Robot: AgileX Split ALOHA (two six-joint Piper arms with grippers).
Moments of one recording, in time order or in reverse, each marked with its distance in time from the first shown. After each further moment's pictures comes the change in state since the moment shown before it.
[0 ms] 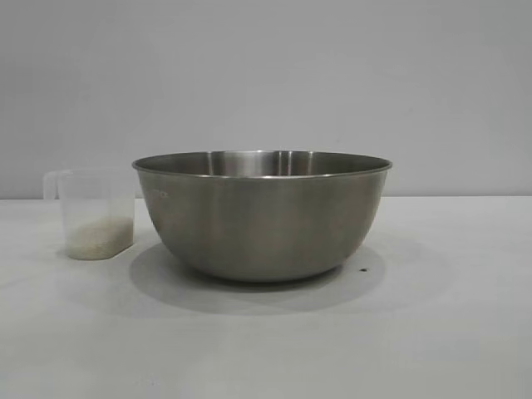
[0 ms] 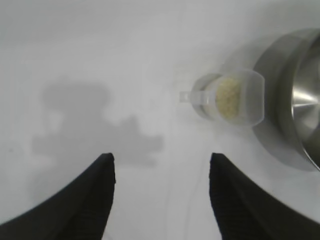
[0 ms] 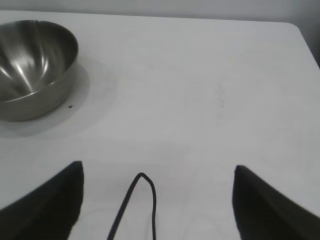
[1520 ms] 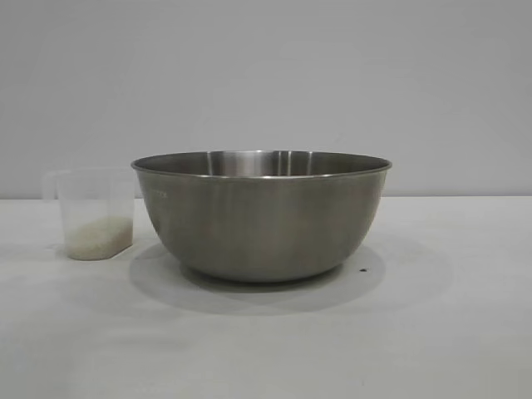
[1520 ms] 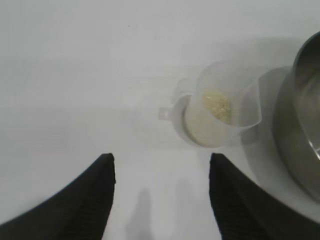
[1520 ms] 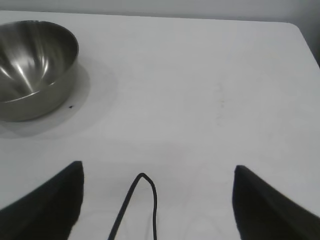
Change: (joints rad) left arm -0.220 -0.171 0.637 -1.215 -0.758 0.631; right arm 0.000 0.000 0.000 0.006 0.000 0.000
